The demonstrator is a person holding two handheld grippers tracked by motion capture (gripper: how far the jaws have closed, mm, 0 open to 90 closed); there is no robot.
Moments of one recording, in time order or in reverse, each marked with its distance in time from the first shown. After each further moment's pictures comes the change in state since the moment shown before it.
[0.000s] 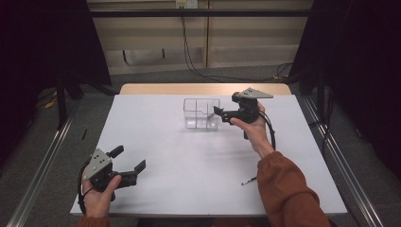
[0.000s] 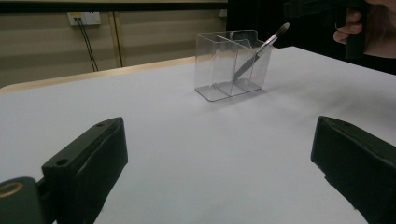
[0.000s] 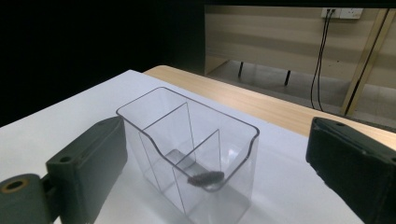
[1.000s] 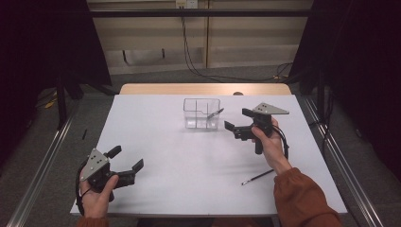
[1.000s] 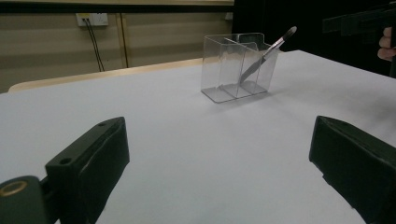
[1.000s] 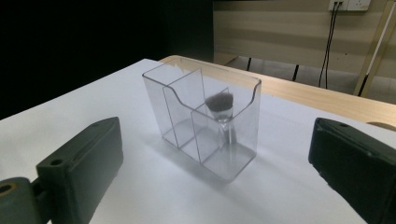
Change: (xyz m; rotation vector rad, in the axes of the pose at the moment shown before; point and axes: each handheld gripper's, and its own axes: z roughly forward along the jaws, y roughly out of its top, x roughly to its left) left arm 0.003 -0.001 -0.004 -0.005 0.027 -0.013; right arm 0.004 -0.031 -0.049 -0.004 0.036 0.014
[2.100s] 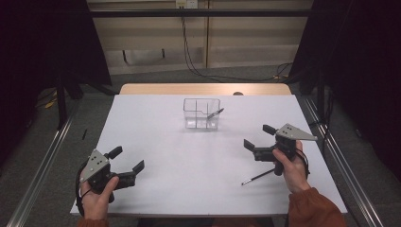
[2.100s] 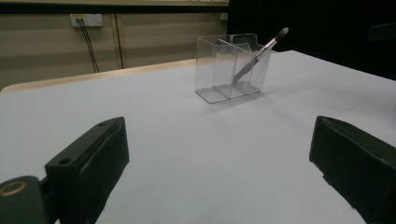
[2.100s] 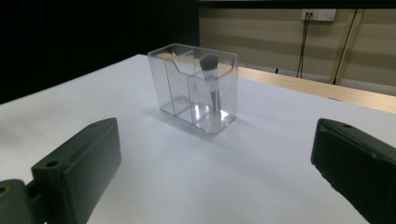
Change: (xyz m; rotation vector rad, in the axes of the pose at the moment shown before) left arm -0.003 0.002 -0.002 -0.001 -0.027 0.004; right arm 0.013 -0.032 -0.080 -0.035 -0.076 -0.017
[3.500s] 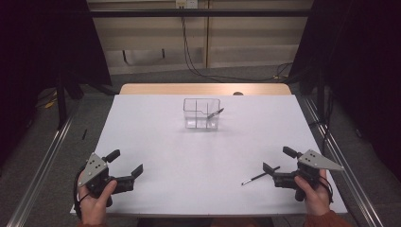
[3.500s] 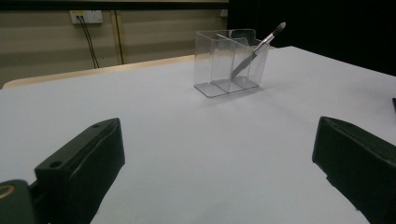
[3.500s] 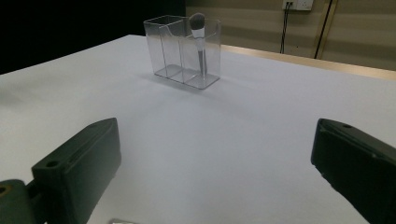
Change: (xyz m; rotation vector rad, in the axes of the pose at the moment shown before) left arm -0.004 -0.004 -0.008 0.012 0.005 0.002; right arm 0.007 -0.037 -0.072 0.028 -0.064 -0.009
